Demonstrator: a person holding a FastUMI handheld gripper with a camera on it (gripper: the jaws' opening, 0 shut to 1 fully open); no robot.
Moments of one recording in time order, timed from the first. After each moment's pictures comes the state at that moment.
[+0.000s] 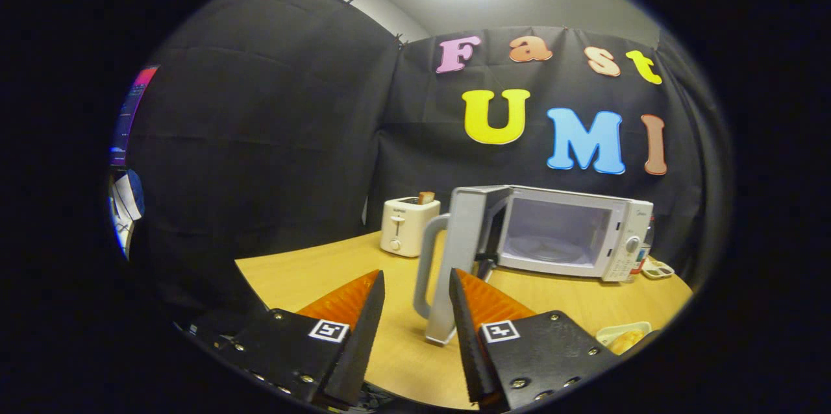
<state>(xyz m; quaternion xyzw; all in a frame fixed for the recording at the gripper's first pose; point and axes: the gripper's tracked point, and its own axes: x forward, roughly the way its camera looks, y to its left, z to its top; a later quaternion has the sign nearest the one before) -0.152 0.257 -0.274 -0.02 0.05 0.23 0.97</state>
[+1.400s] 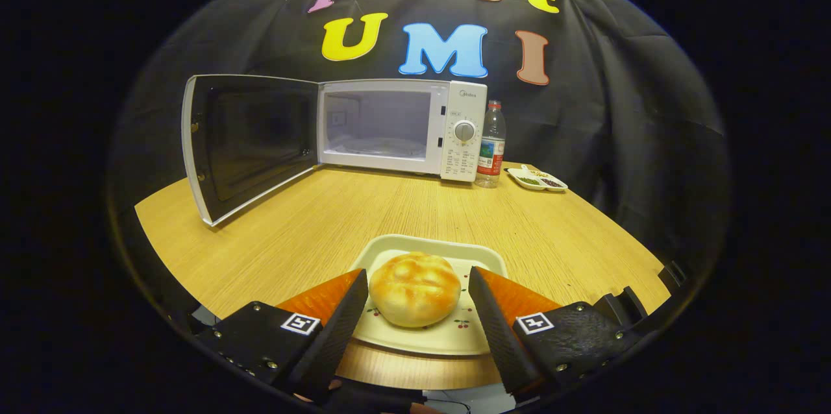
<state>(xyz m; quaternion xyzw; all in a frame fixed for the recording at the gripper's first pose) -0.122 -0.023 -0.438 0.00 0.25 0.04 0.97</state>
